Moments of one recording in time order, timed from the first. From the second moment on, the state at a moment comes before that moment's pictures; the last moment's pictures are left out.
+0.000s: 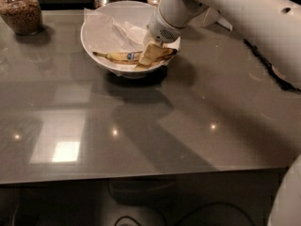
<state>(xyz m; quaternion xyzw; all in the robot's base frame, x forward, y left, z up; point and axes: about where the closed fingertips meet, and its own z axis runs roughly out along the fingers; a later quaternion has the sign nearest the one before) 0.675 0.003 0.901 -0.65 0.70 0.03 0.29</state>
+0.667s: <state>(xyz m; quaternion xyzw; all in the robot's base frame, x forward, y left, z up) 0.688 -0.015 0.878 -0.63 0.72 0.03 0.28</state>
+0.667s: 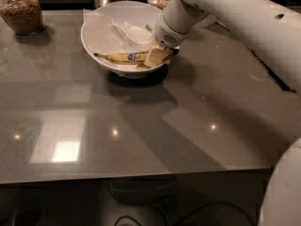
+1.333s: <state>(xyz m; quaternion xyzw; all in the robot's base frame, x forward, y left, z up) 0.683 -0.008 0.883 -0.64 0.71 0.02 0.28</state>
